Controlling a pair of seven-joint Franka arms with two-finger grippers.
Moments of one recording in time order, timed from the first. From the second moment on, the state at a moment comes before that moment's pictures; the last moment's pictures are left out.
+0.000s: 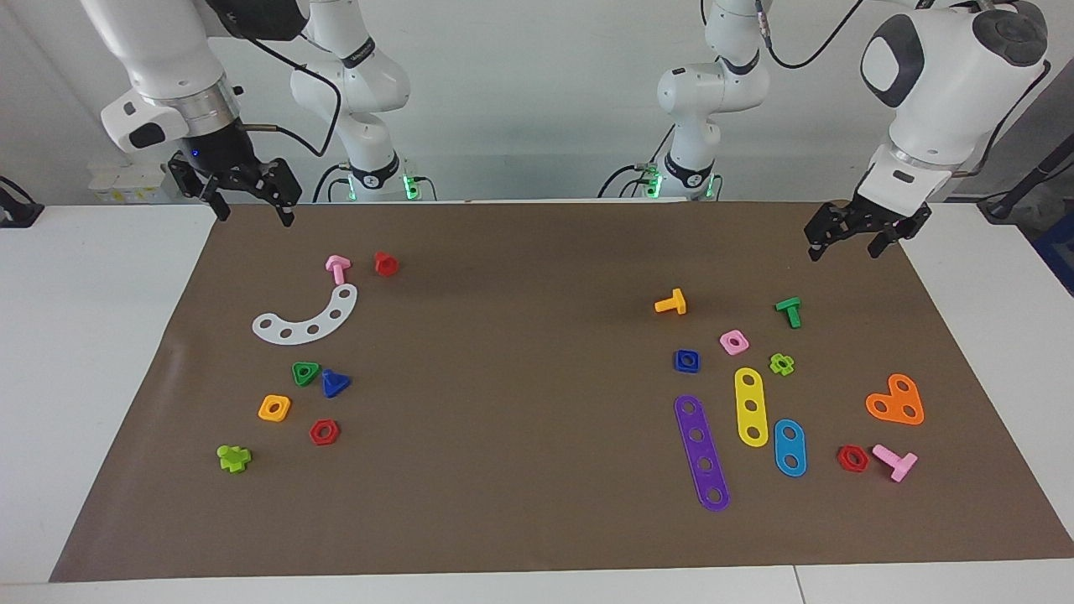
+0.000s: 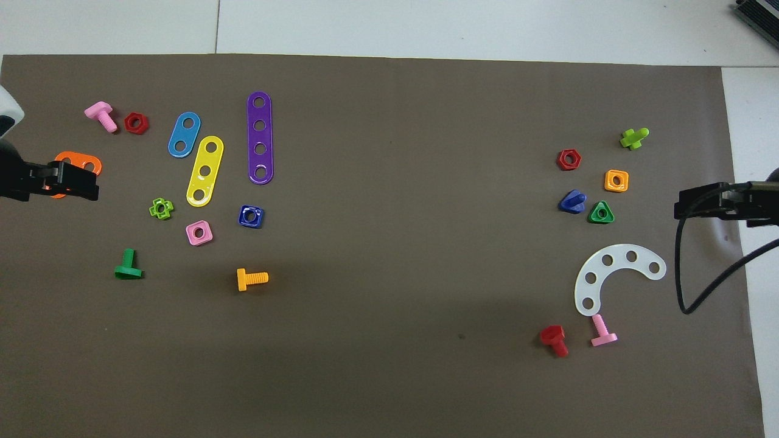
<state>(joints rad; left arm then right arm) 0.05 0.03 -0.07 -1.64 0.03 1.66 0.02 0.02 -0.10 -0.03 -1.68 -0.03 1.61 0.13</state>
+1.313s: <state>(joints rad) 0.05 0.03 -0.07 -1.65 -0.05 1.68 0.07 0.02 0.12 -0.02 -1.86 0.02 2.04 -0.14</state>
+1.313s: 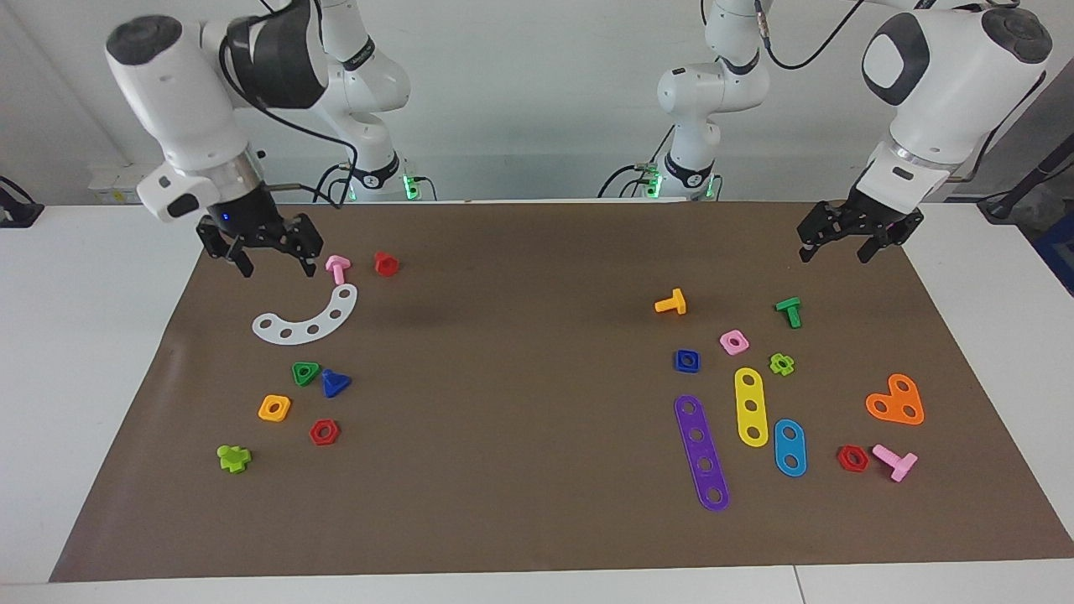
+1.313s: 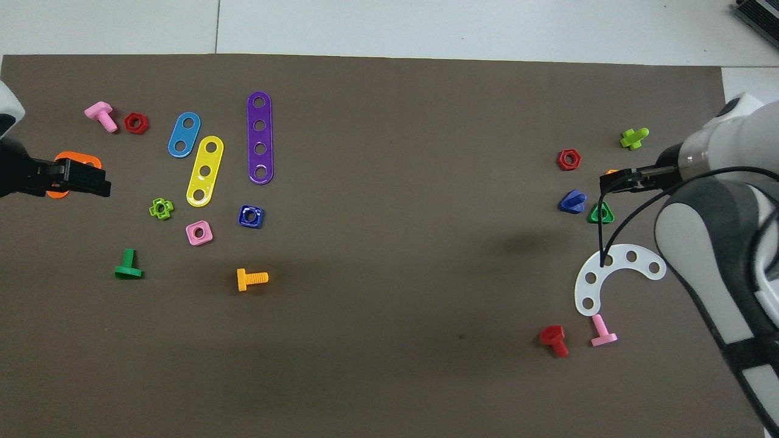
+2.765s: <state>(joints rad) 0.05 0.02 -0.07 -1.66 -0.05 1.70 0.07 0.03 0.30 -0.02 -2.05 0.02 2.44 -0.36</state>
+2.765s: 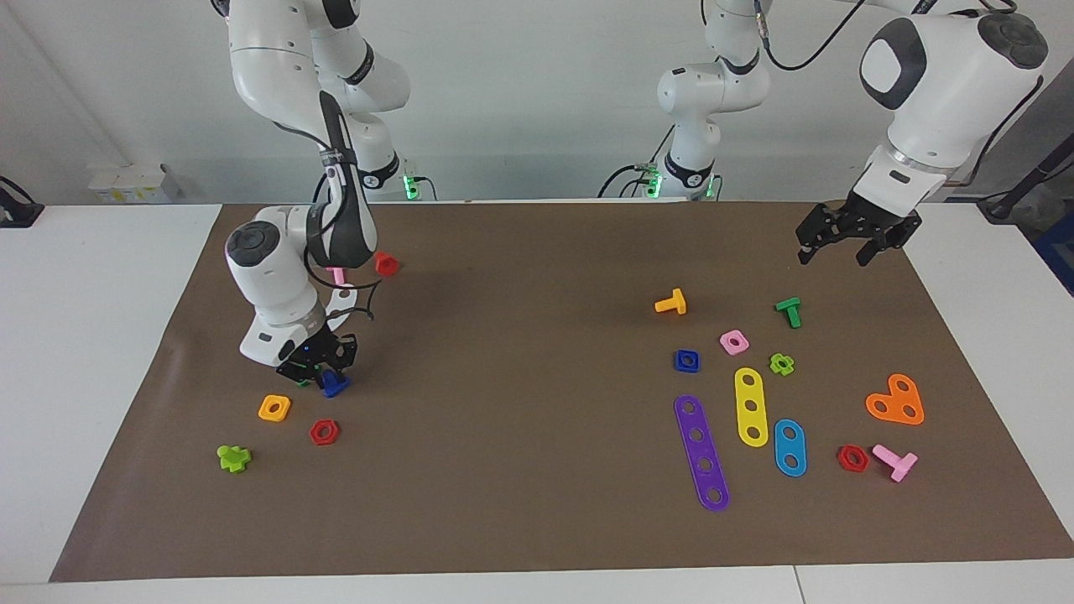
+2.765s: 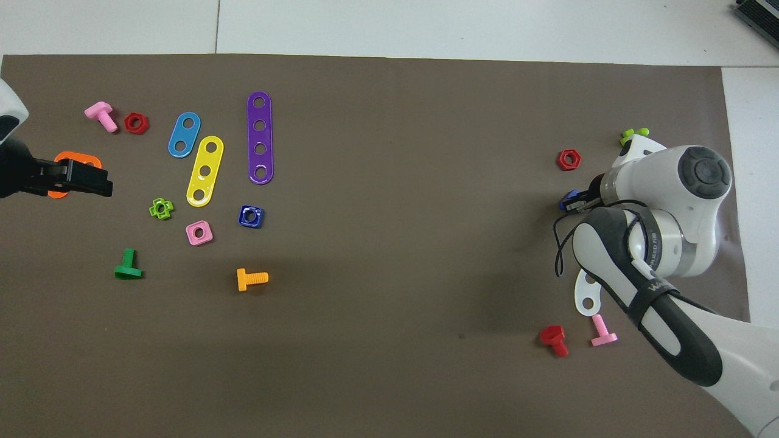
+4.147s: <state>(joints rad) 0.06 0.00 -0.07 -1.78 -0.05 1.84 0.07 0.42 0.43 -0.01 -1.58 -0.01 2.25 0.50</state>
